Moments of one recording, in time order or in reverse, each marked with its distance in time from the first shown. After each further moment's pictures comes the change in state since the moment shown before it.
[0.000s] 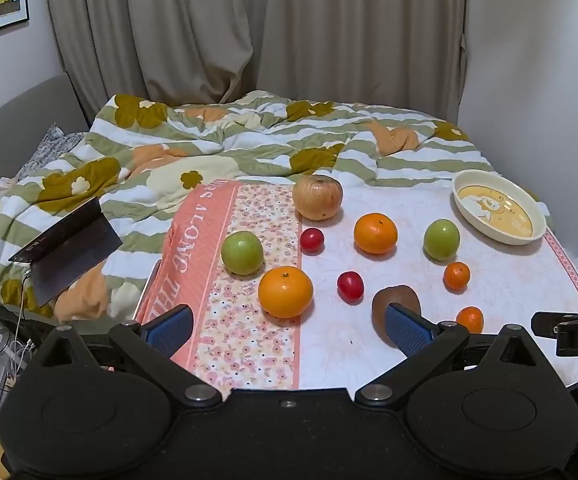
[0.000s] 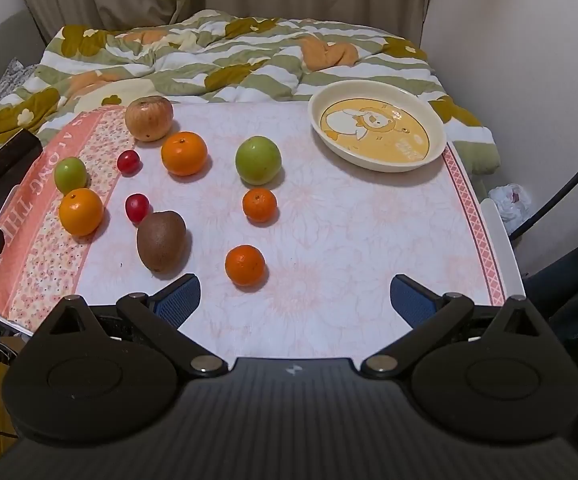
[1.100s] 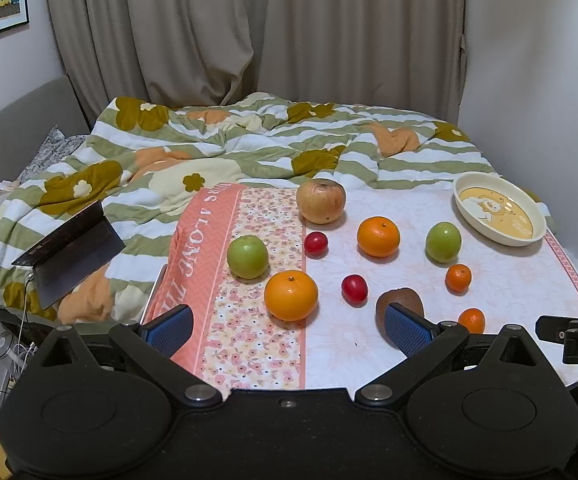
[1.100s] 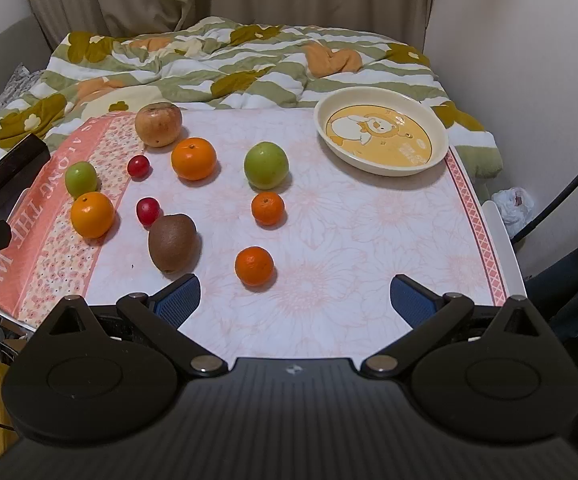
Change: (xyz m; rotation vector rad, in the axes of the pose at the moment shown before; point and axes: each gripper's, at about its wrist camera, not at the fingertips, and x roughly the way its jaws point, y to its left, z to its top) left arm -0.005 0.004 0.004 0.011 -0.003 0.007; right arm -0.015 0.002 -0.005 0.006 -0.024 0.018
